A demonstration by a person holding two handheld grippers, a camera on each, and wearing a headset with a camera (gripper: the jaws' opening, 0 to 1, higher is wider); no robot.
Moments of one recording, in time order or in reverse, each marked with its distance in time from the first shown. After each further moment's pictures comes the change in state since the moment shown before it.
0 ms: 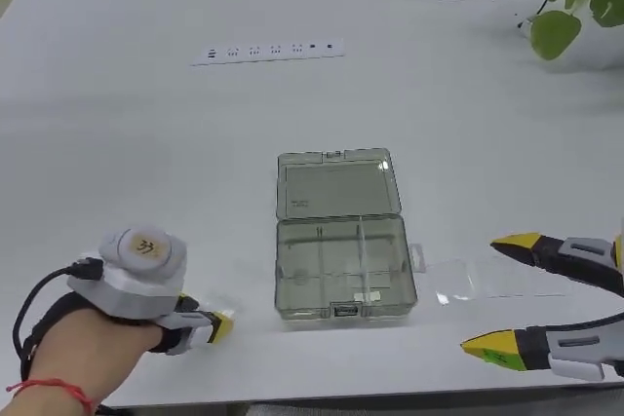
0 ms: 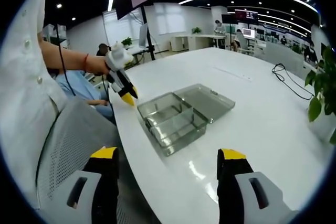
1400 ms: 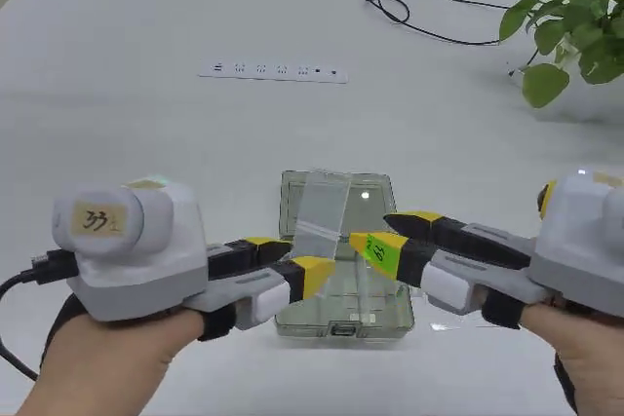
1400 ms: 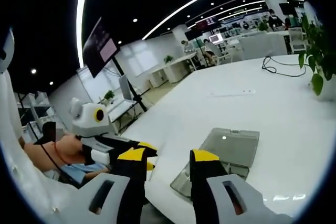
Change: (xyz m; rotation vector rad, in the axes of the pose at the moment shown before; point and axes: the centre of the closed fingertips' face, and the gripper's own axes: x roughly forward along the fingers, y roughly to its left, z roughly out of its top) left arm -0.091 -0.120 0.122 -0.085 -0.540 -0.357; right arm 0.048 0.032 0.145 0.411 -0.297 -0.069
